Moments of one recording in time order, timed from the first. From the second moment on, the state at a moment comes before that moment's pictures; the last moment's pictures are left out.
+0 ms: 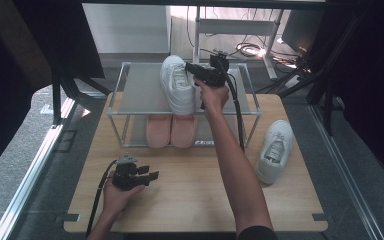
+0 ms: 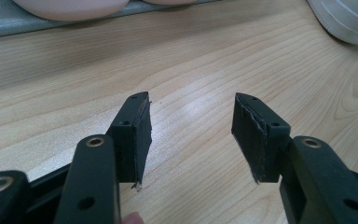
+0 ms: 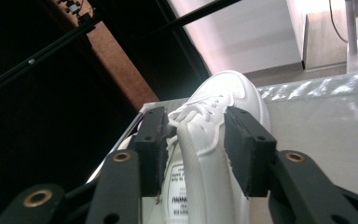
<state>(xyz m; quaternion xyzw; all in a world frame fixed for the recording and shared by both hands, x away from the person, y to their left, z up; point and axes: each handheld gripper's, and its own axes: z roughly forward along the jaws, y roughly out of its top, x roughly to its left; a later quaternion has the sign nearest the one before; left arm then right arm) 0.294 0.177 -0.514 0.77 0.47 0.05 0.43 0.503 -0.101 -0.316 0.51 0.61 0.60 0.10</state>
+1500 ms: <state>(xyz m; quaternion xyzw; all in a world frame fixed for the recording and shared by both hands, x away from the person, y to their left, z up) 0.293 0.175 -0.511 0.77 0.47 0.06 0.43 0.430 -0.105 -0.368 0.47 0.68 0.56 0.08</state>
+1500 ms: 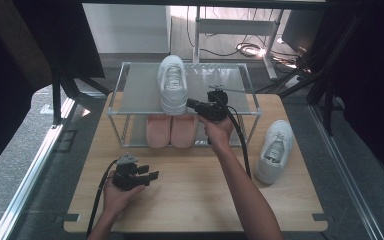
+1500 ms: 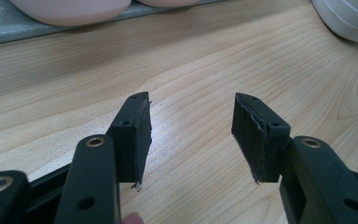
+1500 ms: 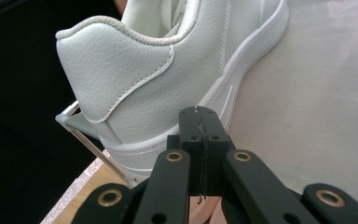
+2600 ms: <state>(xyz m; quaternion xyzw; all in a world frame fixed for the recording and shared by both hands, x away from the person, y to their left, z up) 0.291 0.172 -0.512 0.77 0.47 0.06 0.43 0.402 -0.128 -0.364 0.43 0.69 0.57 0.10</state>
